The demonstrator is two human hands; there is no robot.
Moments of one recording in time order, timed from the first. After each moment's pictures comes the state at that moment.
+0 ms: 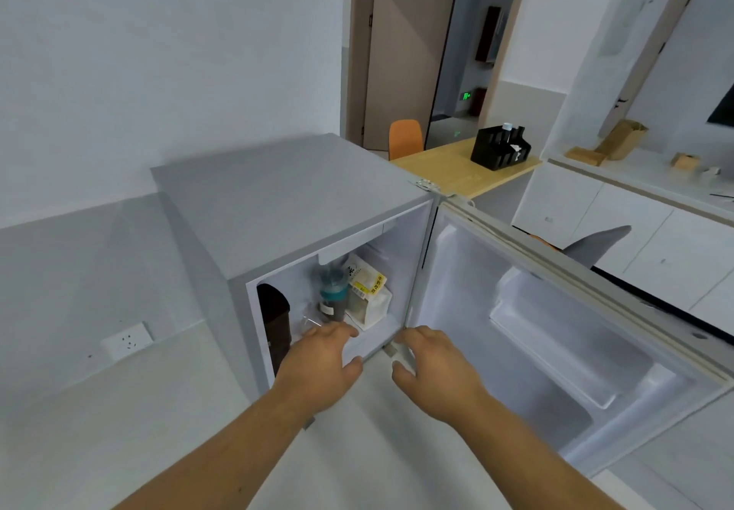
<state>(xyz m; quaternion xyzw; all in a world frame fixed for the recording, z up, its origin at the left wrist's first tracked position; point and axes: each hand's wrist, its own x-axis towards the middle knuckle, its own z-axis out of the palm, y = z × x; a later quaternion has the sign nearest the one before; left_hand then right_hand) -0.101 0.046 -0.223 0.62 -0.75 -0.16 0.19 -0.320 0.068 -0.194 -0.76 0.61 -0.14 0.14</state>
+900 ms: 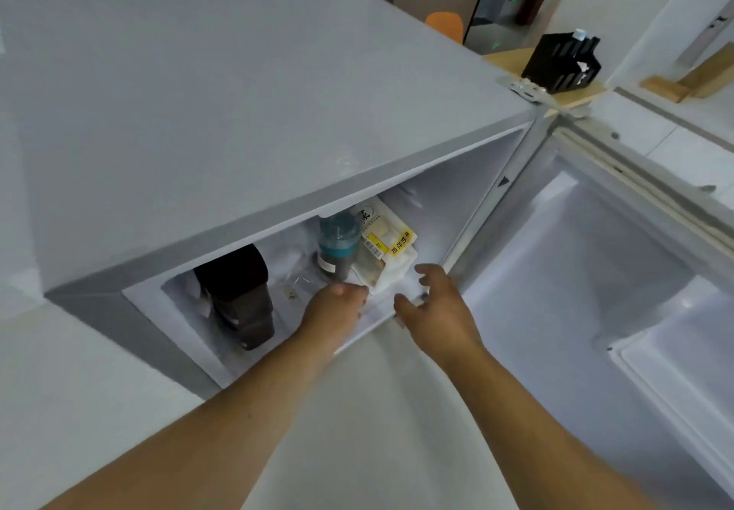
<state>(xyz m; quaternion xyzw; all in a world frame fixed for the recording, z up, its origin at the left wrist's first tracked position) -0.126 -0.112 -0.342 0.66 -0.36 -0.58 0.33 -0.297 -0.098 -0.307 -0.62 0.70 -0.22 0.29</state>
